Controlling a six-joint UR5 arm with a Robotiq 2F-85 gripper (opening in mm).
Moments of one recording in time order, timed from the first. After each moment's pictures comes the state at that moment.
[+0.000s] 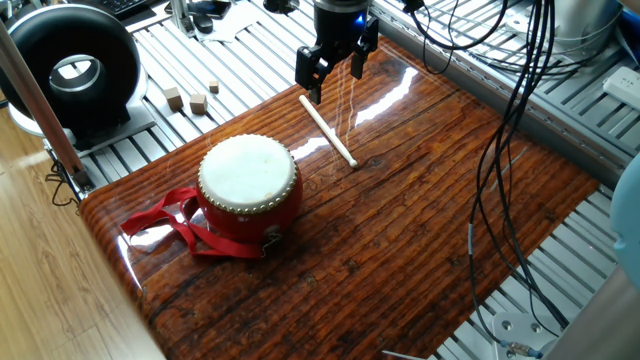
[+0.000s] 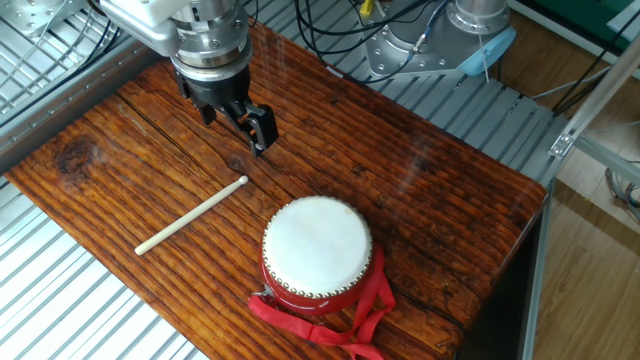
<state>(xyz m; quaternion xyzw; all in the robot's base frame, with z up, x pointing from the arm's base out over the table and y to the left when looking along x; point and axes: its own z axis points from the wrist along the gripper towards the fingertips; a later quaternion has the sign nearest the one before) 0.544 0.002 0.190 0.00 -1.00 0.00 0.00</state>
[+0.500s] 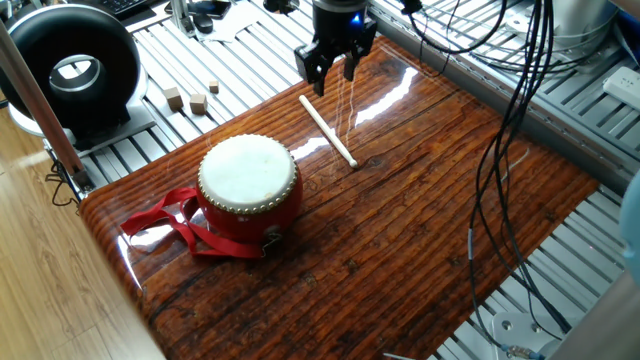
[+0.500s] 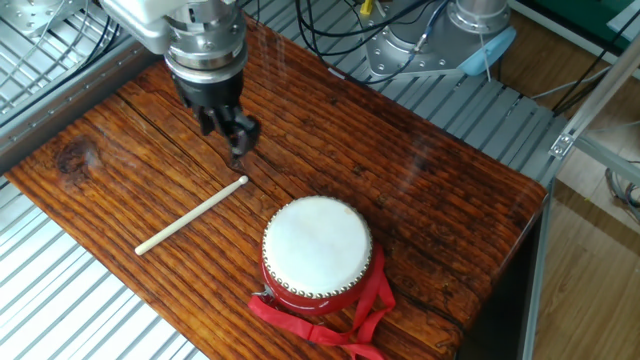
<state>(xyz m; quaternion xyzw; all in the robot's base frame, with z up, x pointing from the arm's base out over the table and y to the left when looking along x) 0.575 -0.015 0.191 -0.09 -0.99 0.03 -0.06</state>
